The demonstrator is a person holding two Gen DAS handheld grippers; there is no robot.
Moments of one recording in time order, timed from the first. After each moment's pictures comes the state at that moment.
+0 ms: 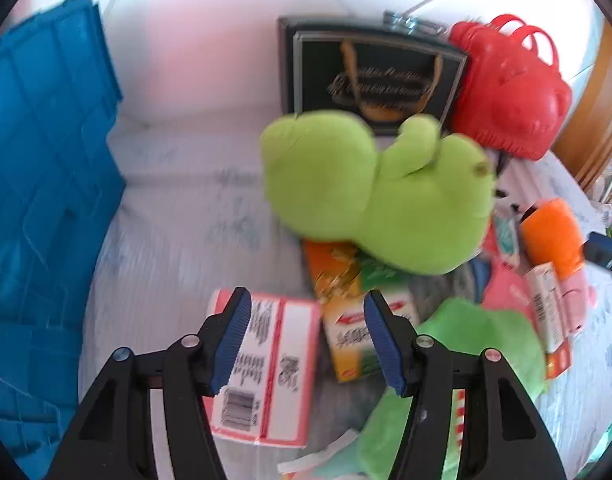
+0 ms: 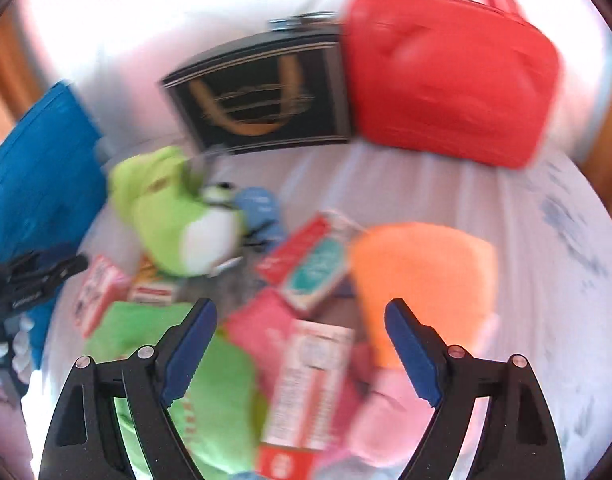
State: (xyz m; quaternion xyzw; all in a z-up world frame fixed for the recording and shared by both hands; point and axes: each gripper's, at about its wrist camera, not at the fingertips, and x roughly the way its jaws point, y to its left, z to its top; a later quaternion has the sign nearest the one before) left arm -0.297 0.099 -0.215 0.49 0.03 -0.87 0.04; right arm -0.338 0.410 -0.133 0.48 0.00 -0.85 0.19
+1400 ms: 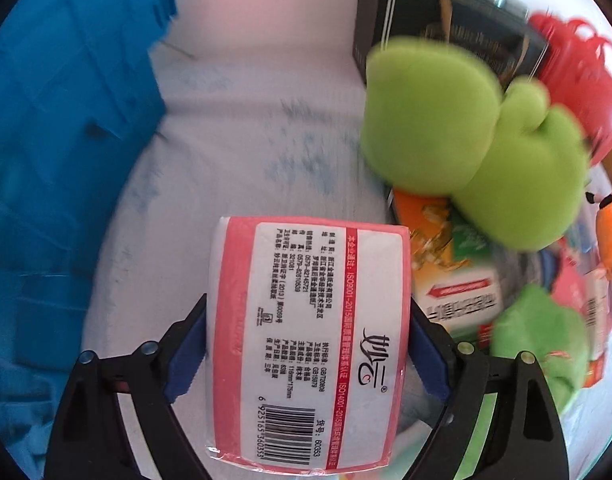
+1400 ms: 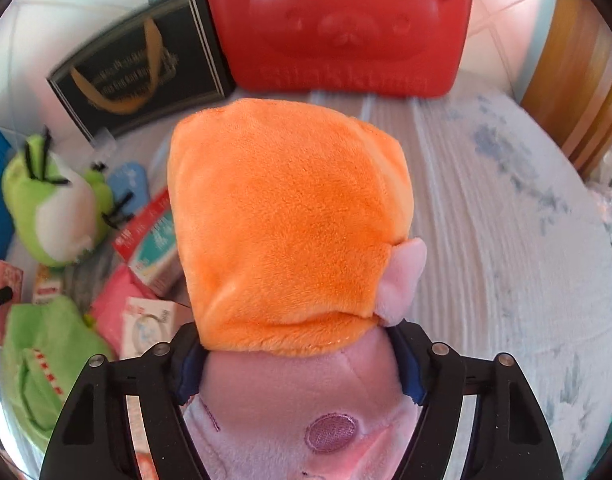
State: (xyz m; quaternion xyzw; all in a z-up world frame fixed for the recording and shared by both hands) left arm -0.291 0.056 -0.238 0.53 0.07 -0.84 0.11; right arm -0.372 0.489 -0.210 0.51 0.01 -0.85 0.08
